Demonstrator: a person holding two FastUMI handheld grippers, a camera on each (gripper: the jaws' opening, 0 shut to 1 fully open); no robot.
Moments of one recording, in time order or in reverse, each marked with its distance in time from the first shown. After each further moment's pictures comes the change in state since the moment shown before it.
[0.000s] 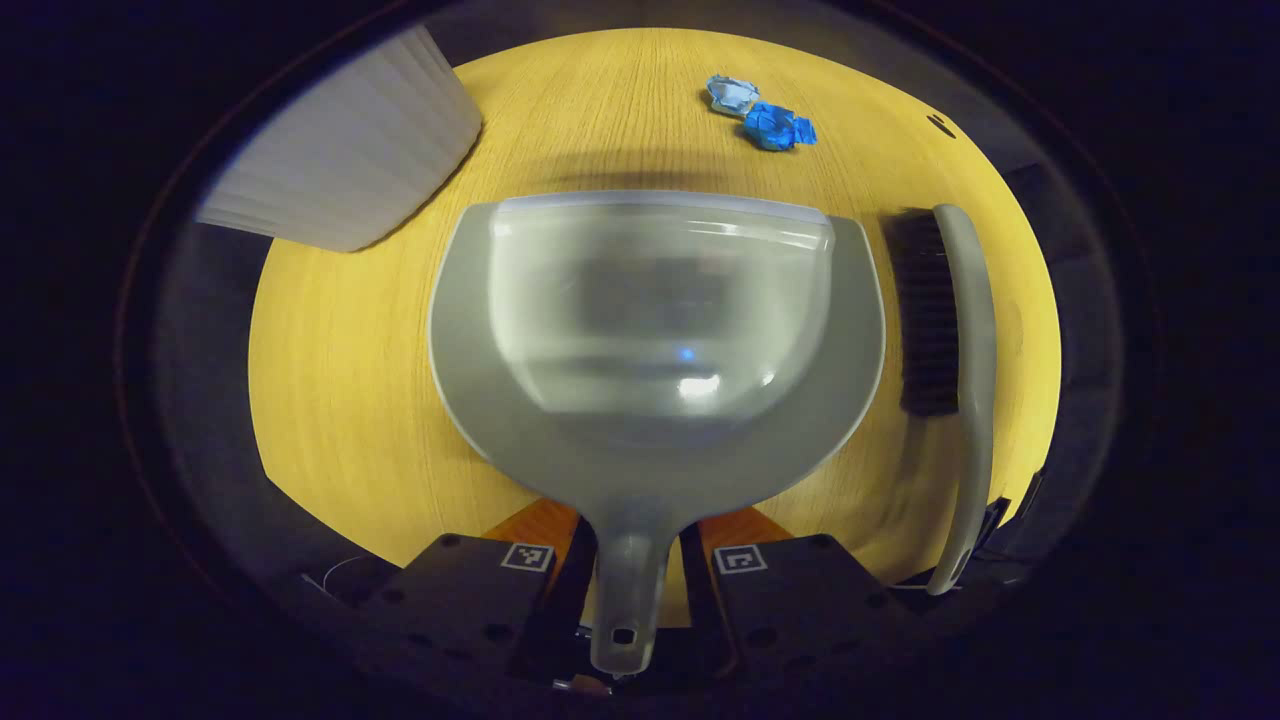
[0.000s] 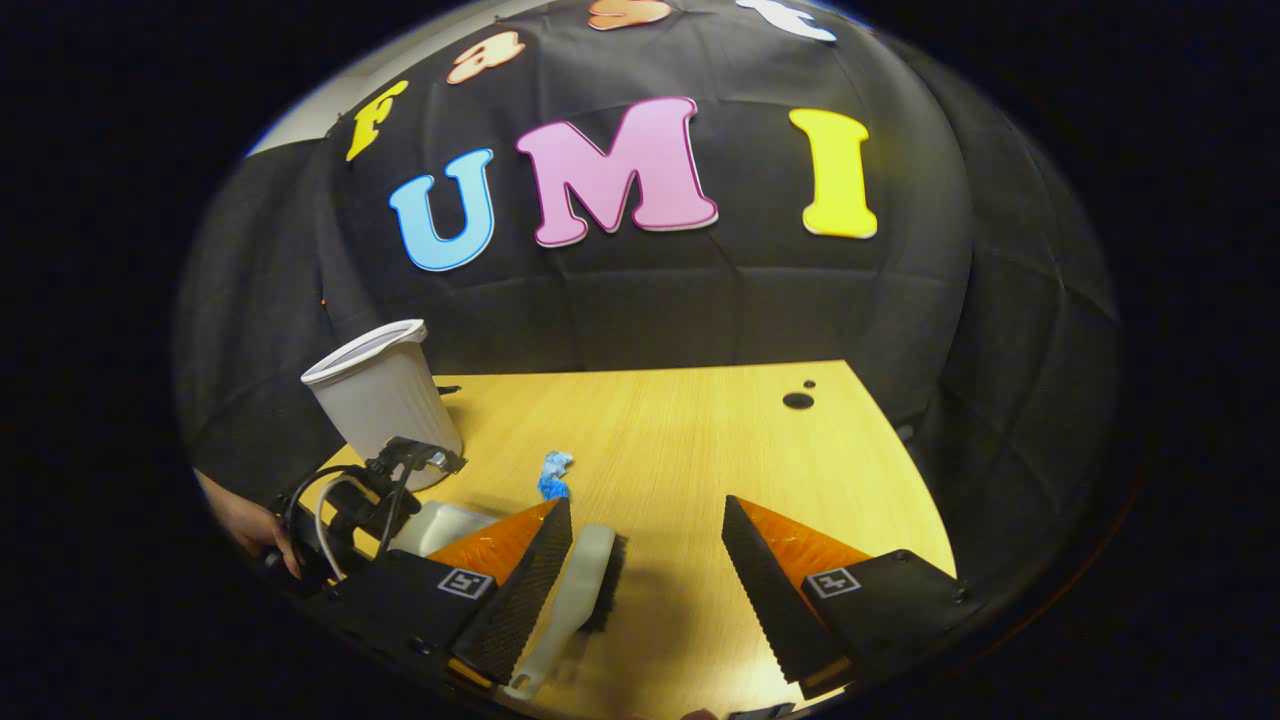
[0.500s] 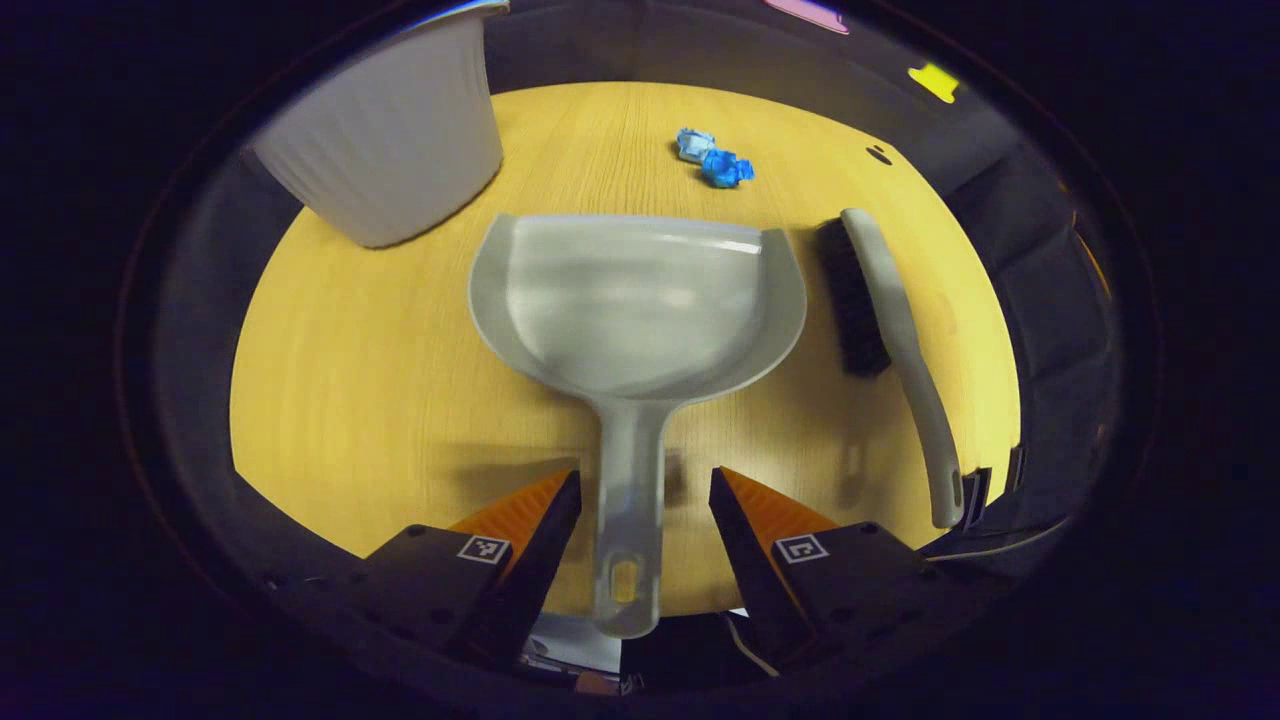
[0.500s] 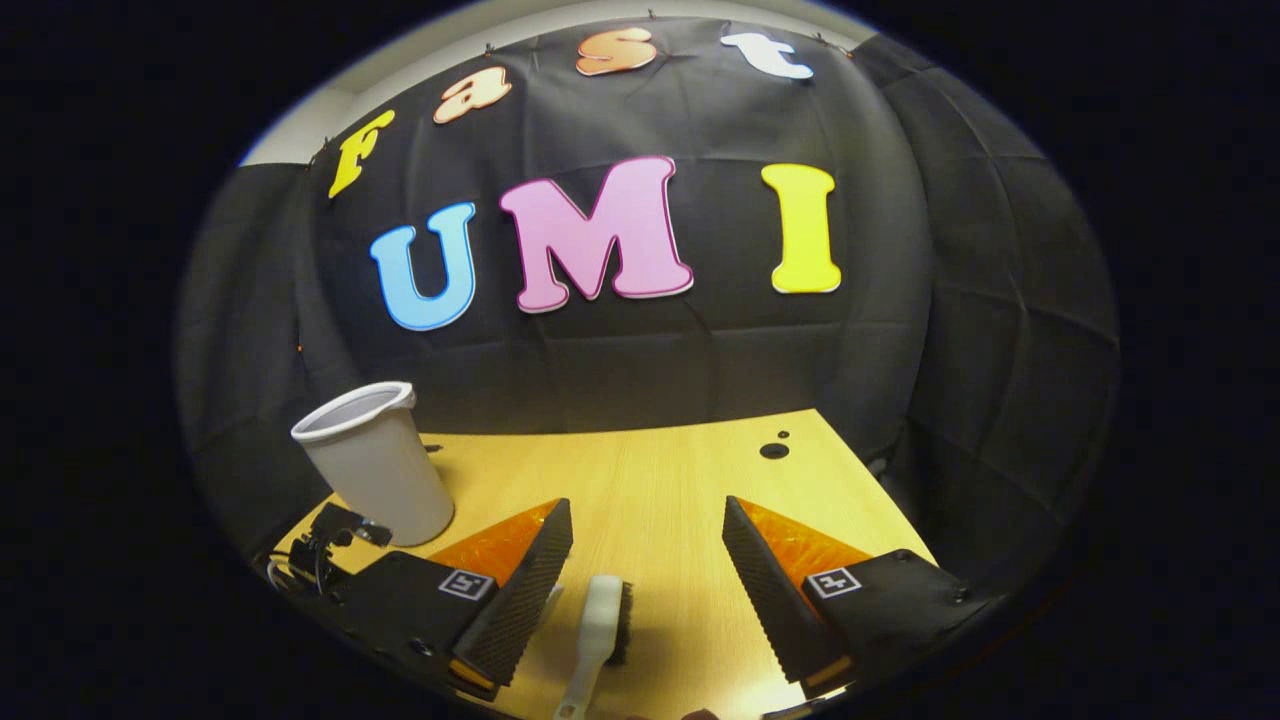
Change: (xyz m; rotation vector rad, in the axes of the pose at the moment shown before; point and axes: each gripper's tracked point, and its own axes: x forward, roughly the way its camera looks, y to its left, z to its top) left arm -0.009 -0.001 -0.035 -0.009 -0.199 -0.116; right arm -0.013 0.019 0.047 -0.017 -0.186 -0.087
